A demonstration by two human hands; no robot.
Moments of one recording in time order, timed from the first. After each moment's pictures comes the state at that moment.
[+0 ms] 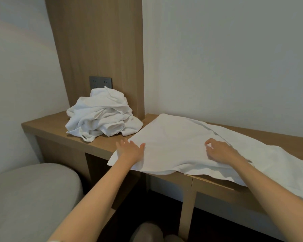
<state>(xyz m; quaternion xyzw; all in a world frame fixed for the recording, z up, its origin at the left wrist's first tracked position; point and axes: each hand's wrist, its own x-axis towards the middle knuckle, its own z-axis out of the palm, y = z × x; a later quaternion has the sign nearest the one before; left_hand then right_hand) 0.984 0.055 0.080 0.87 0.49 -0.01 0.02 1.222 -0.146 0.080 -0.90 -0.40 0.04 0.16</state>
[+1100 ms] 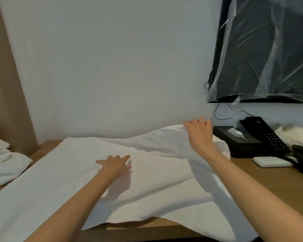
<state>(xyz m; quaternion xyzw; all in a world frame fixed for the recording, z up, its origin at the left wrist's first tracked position) 1.219 -0.068 0.105 0.97 0.24 -0.07 -0.01 1.354 -0.294 0.170 -0.92 -0.21 -0.33 -0.02</state>
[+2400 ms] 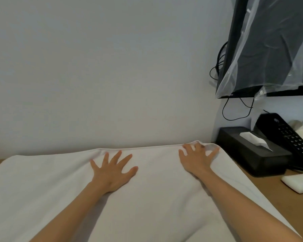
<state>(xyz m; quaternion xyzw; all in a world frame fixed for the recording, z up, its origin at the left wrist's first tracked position) 1.399 -0.019 0.043 0.99 0.16 0.00 0.05 1.536 -0.265 0.048 -0.99 -0.06 -0.08 0.09</state>
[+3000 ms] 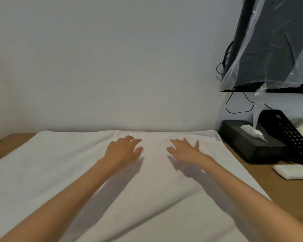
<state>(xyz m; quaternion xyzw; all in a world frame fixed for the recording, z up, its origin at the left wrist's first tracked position) 1.336 -0.065 0.099 0.99 0.11 0.11 0.03 1.449 -0.250 0.098 -0.96 -0.25 0.09 0.09</state>
